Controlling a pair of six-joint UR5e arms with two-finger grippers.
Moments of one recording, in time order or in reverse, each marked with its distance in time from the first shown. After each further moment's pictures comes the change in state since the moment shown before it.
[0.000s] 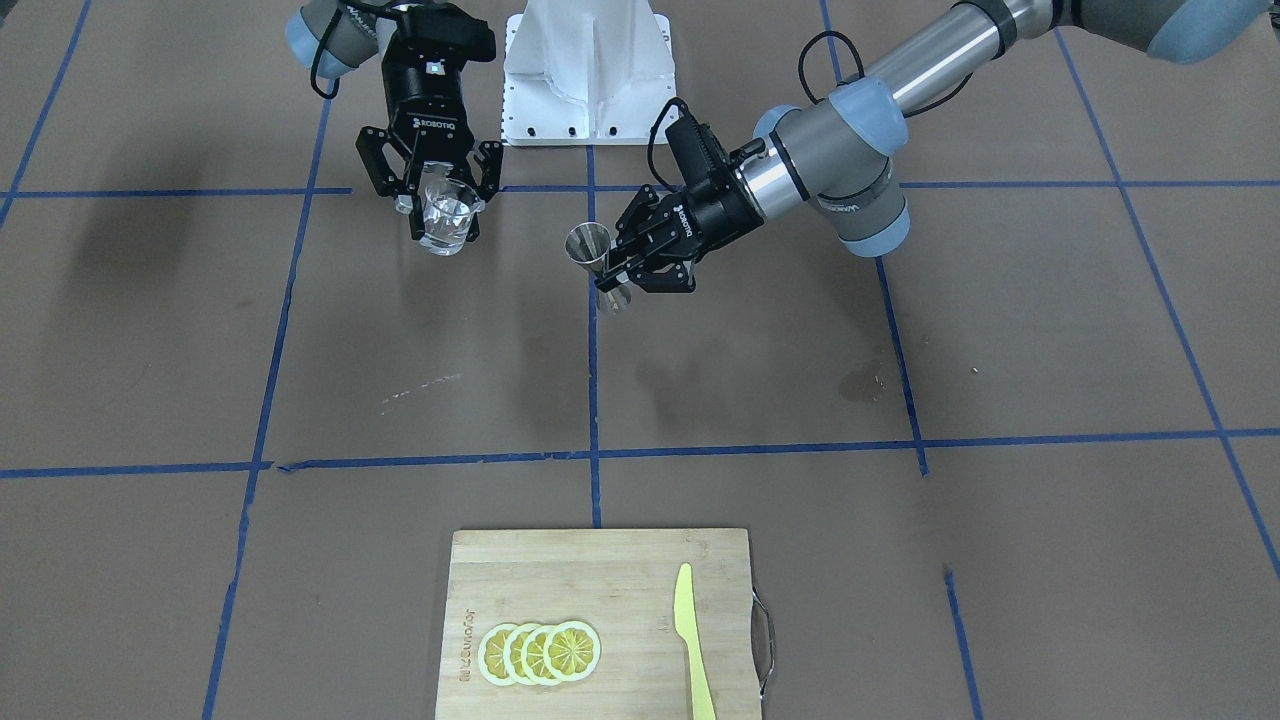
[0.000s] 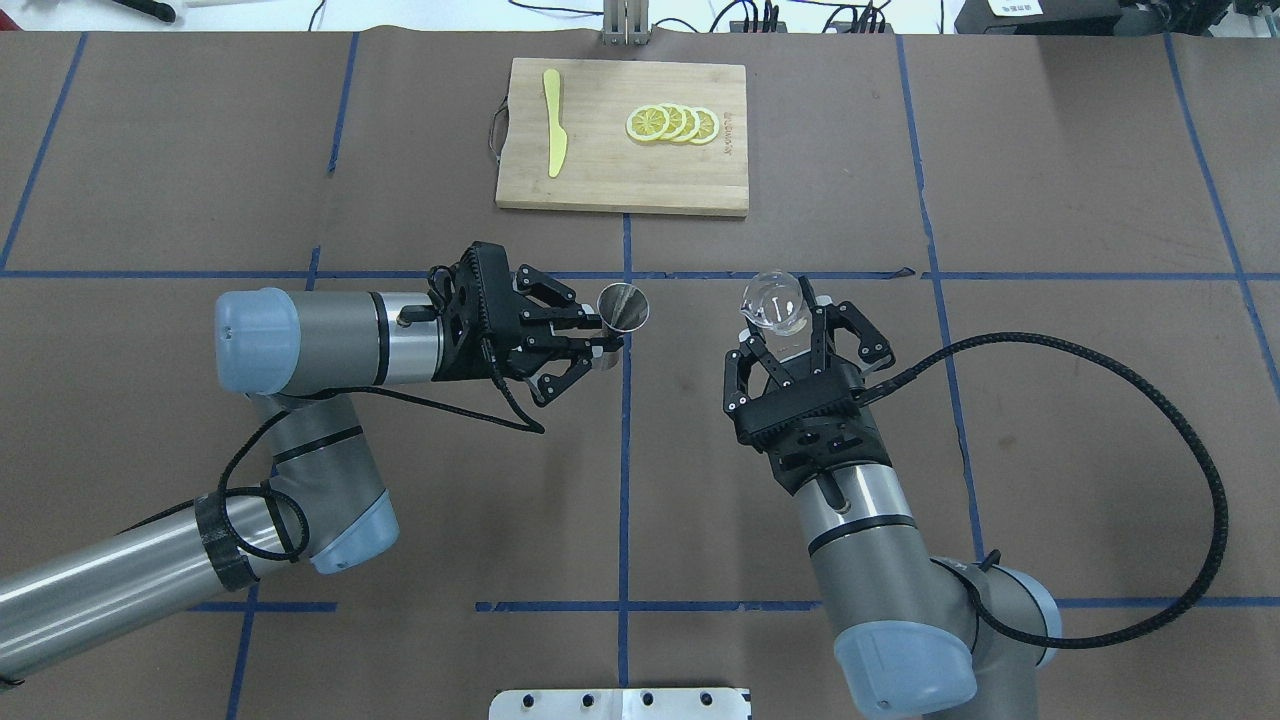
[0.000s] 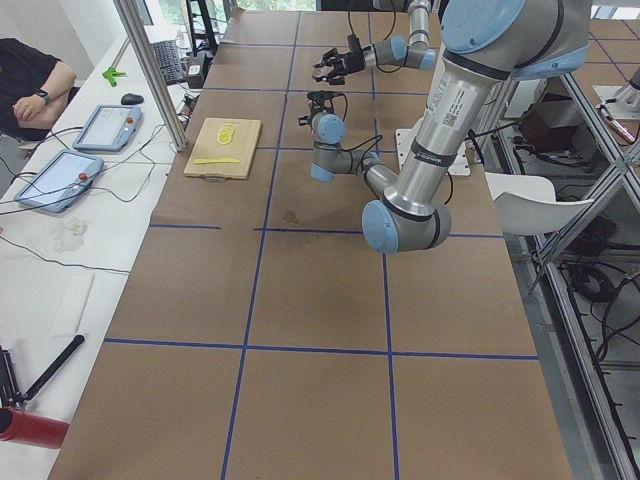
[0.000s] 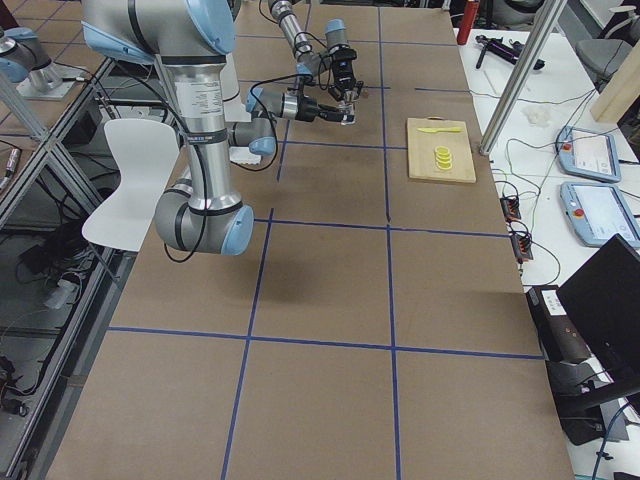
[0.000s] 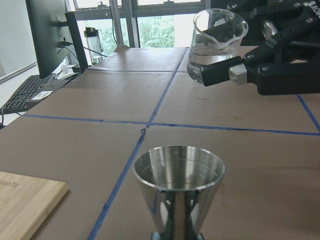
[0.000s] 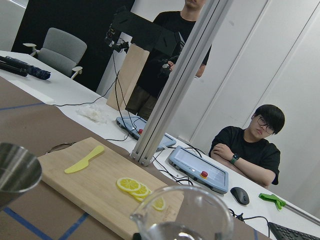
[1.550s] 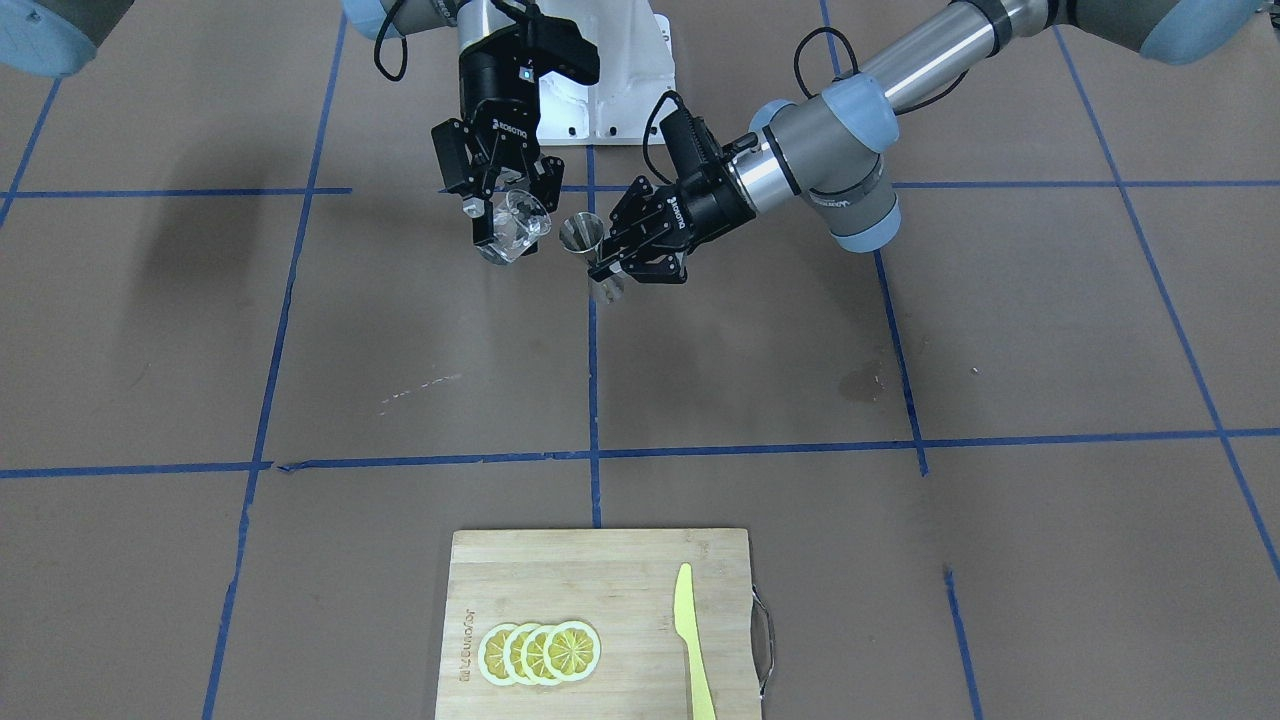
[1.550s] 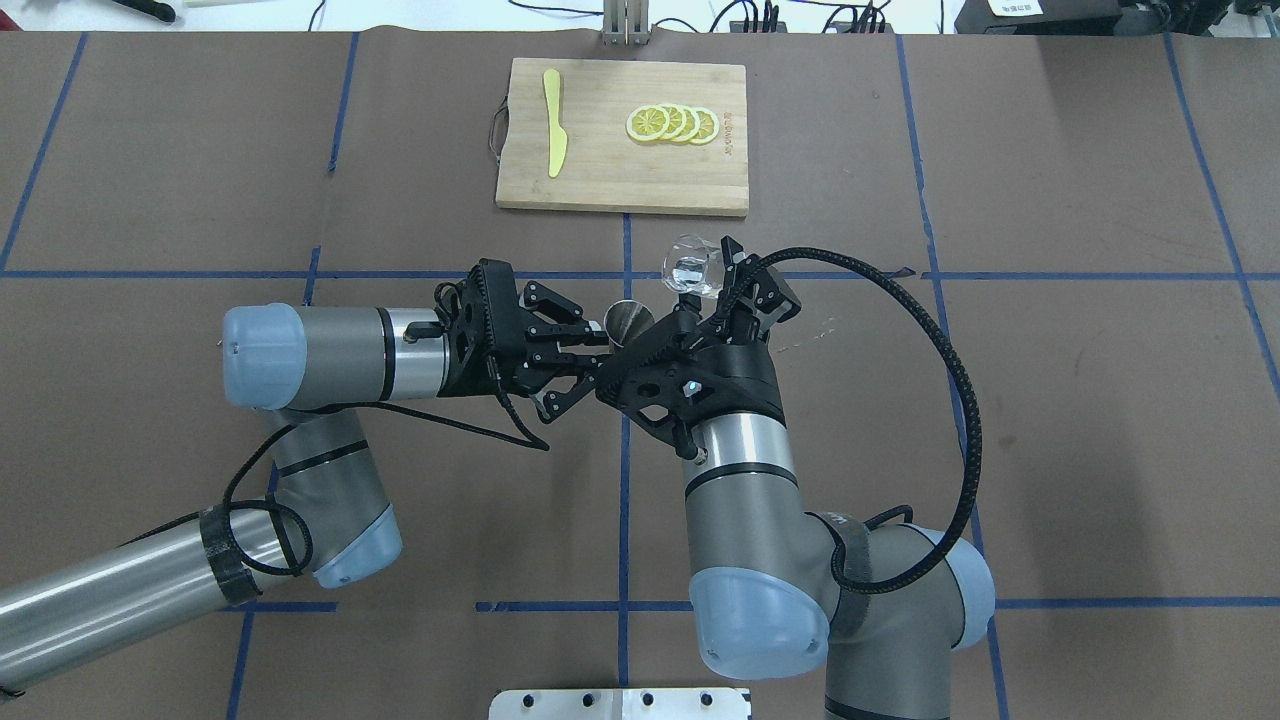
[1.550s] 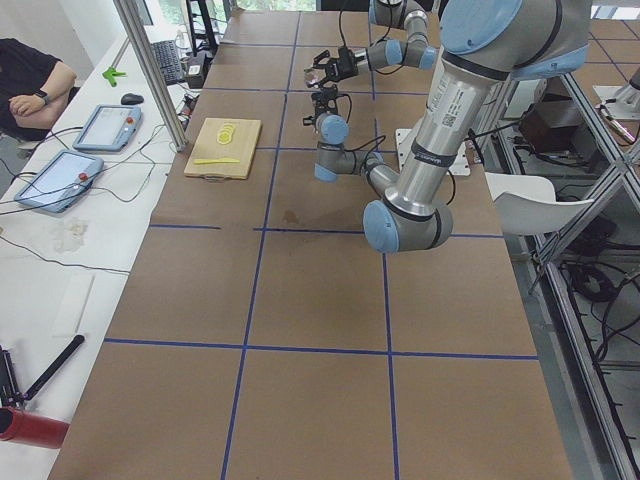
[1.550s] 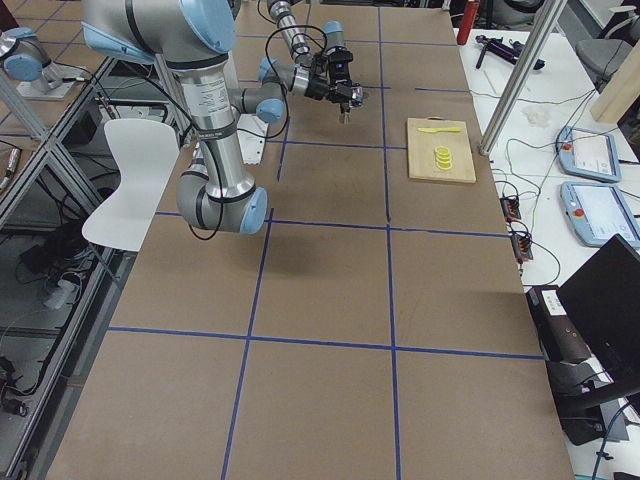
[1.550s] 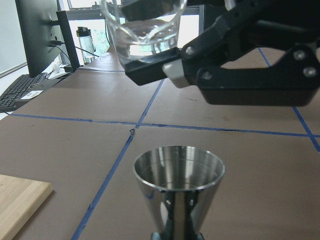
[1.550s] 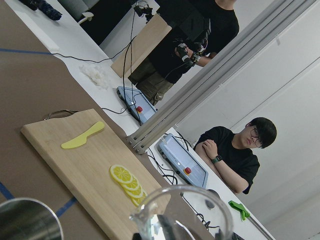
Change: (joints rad) left arm 0.020 0.002 -0.003 -0.009 0.001 -0.003; right arm 0.043 0.193 0.001 -0.482 0.049 -0.049
